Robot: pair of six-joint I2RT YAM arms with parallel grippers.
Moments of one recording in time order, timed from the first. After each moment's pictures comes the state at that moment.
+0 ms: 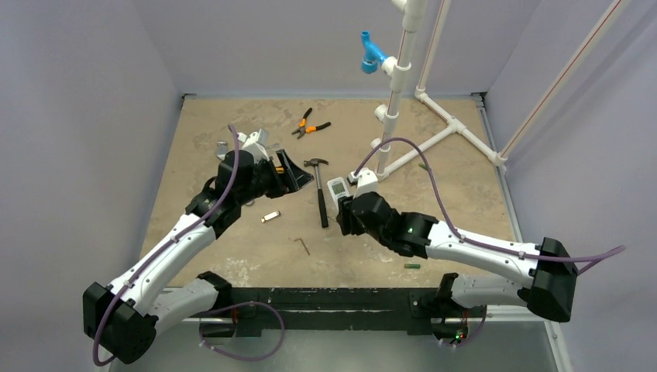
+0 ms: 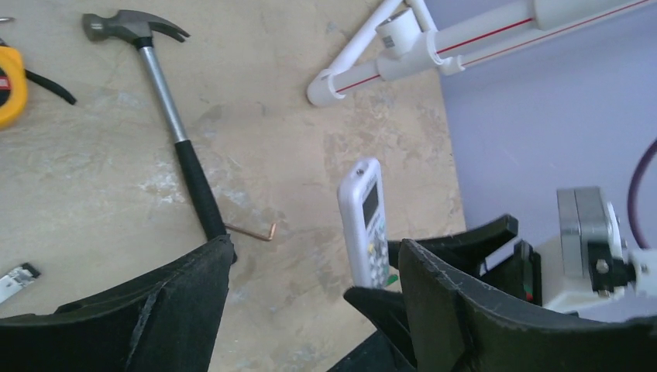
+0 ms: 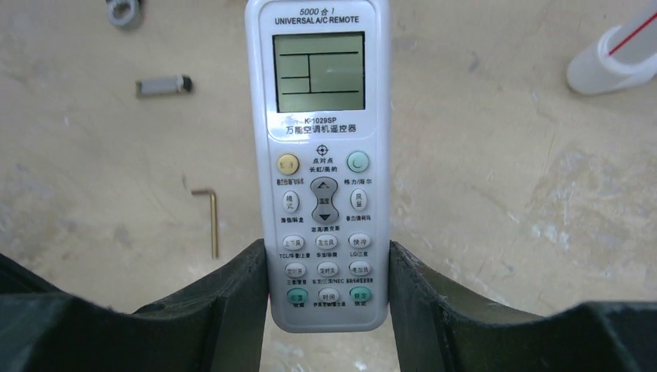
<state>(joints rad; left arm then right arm) -0.51 1.00 0.82 -0.23 0.17 -0.77 1.12 1.15 0.79 -0.34 0.47 0.54</state>
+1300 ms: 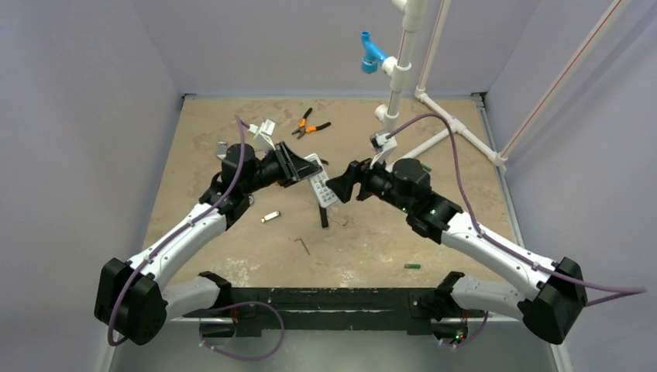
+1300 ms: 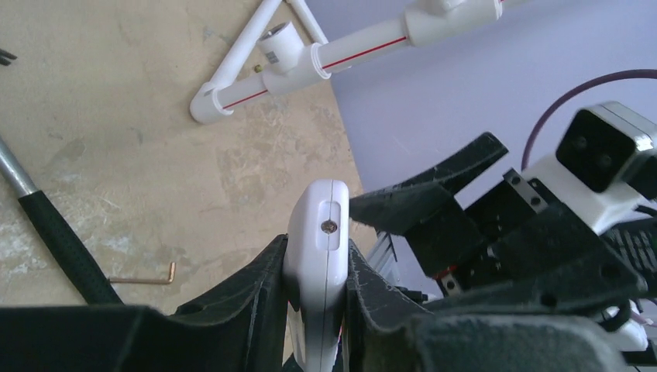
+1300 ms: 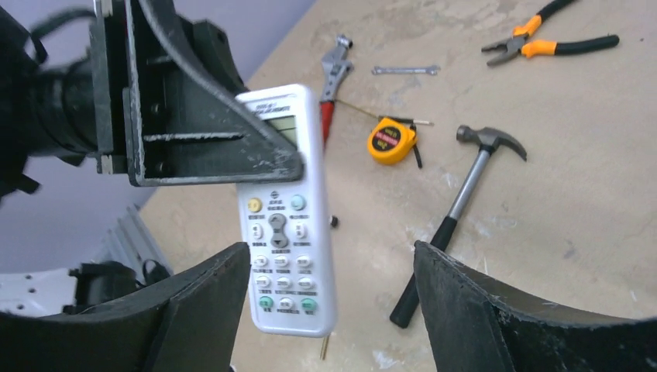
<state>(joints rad) -0.48 1.13 0.80 0.11 0.42 -0.95 0.85 1.10 0.86 0.02 0.01 0.45</state>
